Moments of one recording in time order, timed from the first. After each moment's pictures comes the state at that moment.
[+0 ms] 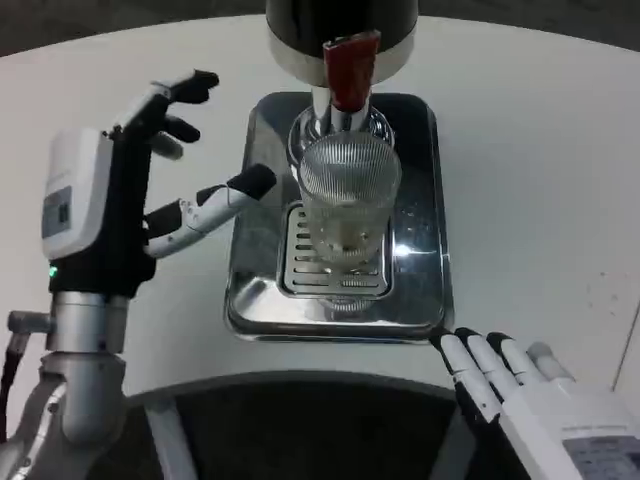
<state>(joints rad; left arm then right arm) -0.53 0.44 -0.07 0.45 0.48 -0.54 0.54 0.54 -0.03 0.23 -0.95 -1.35 -0.06 0.41</state>
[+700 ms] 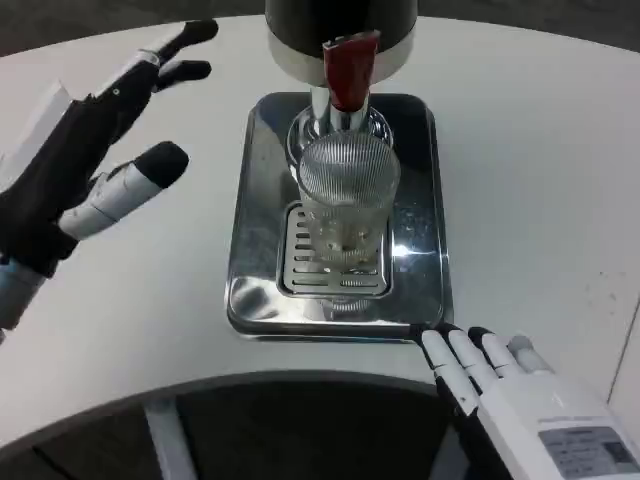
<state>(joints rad) -0.54 0.64 0.06 0.41 -0.17 -0.69 -0.34 0.50 0.00 0.27 -0.93 -1.41 -0.05 0.43</state>
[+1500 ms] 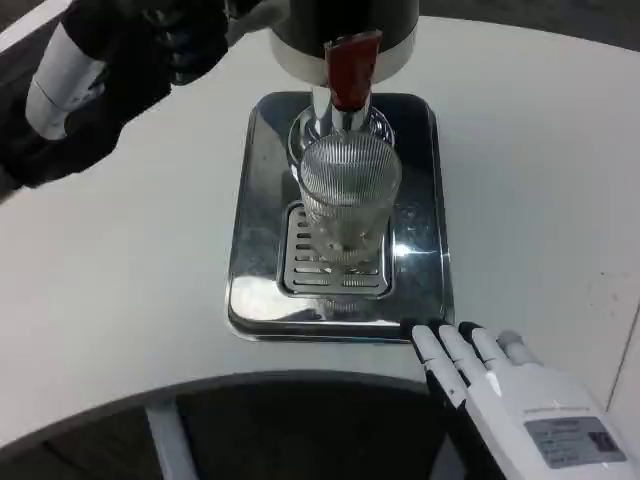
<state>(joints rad) -0.79 0.67 0.18 0.29 -0.56 -0.20 -0.99 0.45 0.01 0.29 -0.91 -1.44 -0.03 0.46</state>
